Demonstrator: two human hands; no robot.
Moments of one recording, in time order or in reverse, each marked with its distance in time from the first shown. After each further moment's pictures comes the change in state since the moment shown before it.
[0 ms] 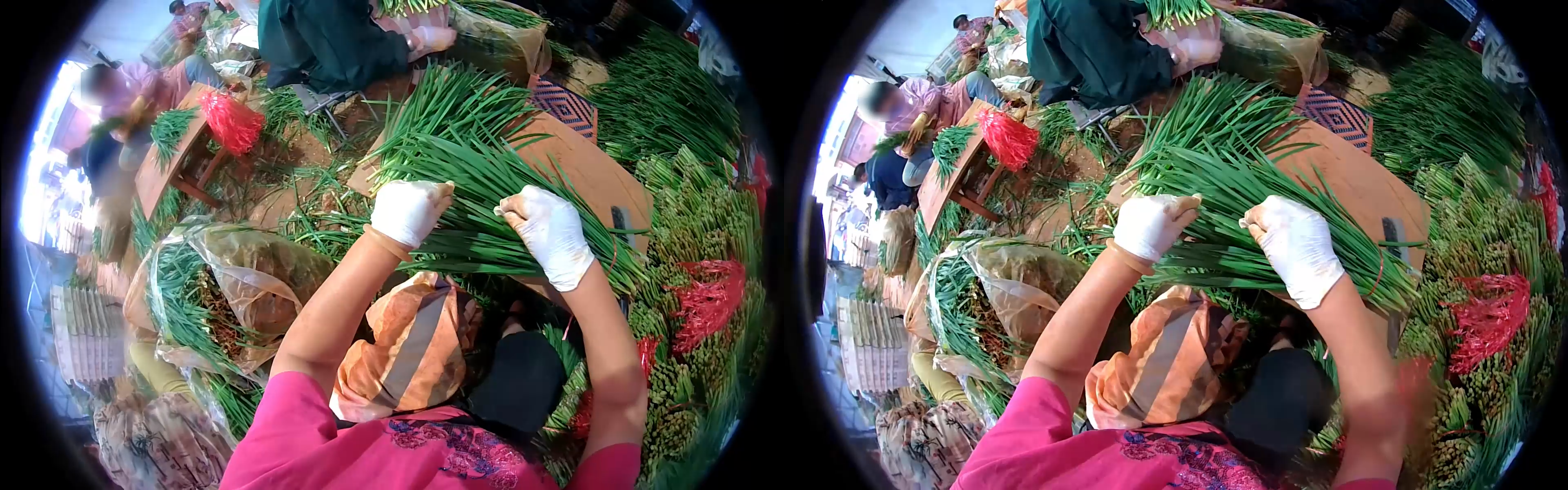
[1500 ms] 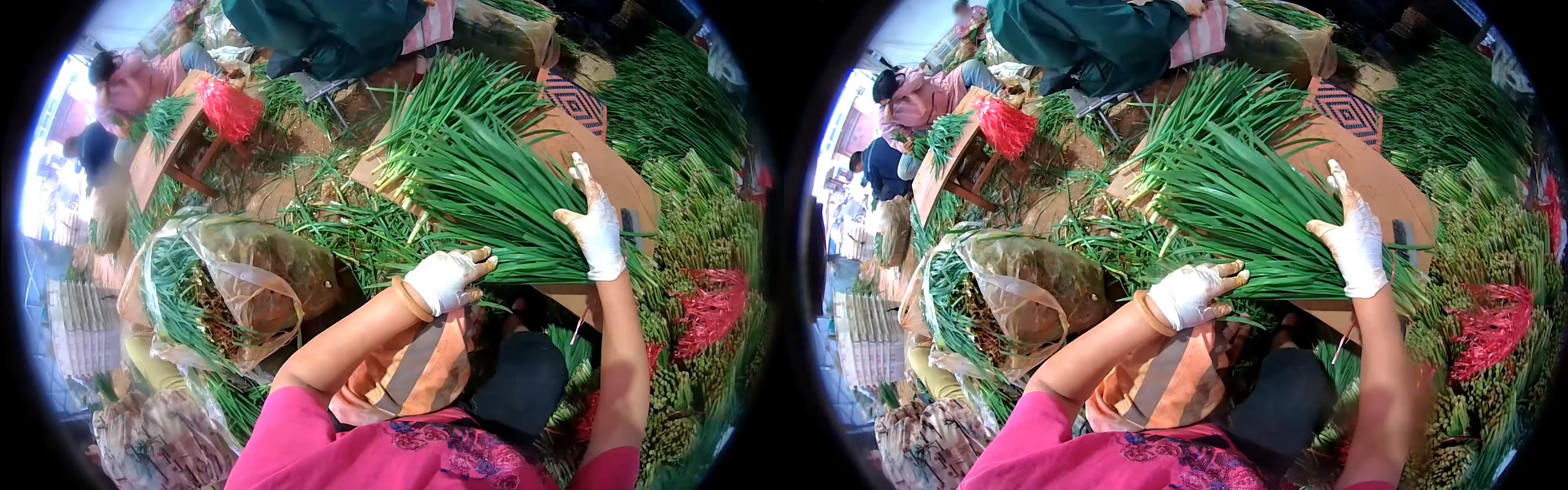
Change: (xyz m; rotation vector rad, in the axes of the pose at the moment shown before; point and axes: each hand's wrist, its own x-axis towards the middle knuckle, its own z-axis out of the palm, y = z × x) left_hand -0.064 0.033 0.039 -0.461 -0.535 0.210; right_hand -0.019 0.063 0.005 0.151 0.168 0.343
